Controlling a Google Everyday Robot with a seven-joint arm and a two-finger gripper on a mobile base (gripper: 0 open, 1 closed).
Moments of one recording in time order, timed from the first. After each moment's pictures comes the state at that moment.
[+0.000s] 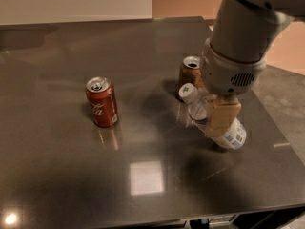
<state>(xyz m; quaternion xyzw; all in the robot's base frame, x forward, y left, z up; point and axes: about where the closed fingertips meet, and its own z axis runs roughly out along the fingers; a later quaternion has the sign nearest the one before) 0.410 -0.111 0.922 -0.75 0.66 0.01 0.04</state>
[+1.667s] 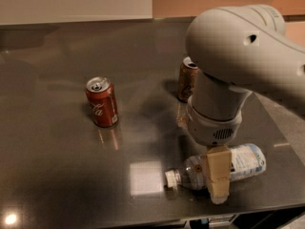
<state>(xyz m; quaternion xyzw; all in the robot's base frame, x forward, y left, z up) 0.367 -0.102 0.833 -0.78 0.63 0.05 -0.01</state>
